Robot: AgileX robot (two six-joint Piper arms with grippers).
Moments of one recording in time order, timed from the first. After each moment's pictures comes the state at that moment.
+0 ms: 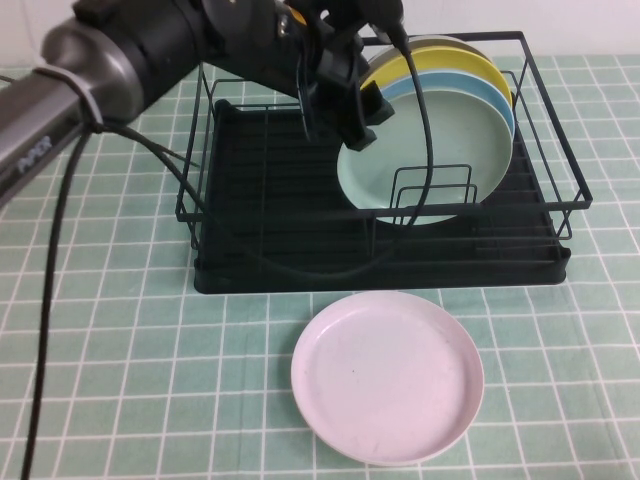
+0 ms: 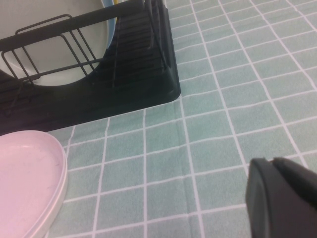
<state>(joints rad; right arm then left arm) 0.04 -0.01 0.03 0.21 0.36 0.09 -0.54 1.95 -1.87 -0.35 0.71 1.06</state>
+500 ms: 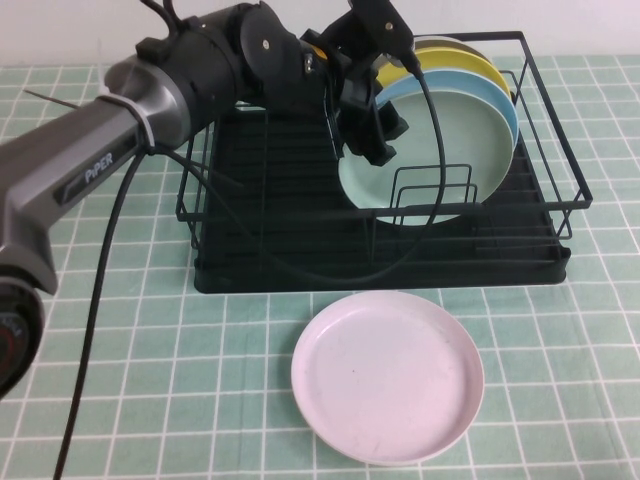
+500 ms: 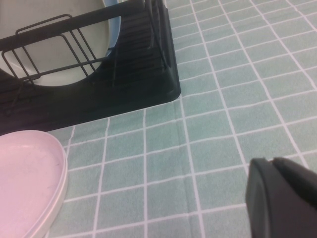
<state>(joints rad) 0.04 -0.01 0.03 0.21 0.36 0.09 -0.55 2.06 -1.87 -0.42 0.57 1.06</state>
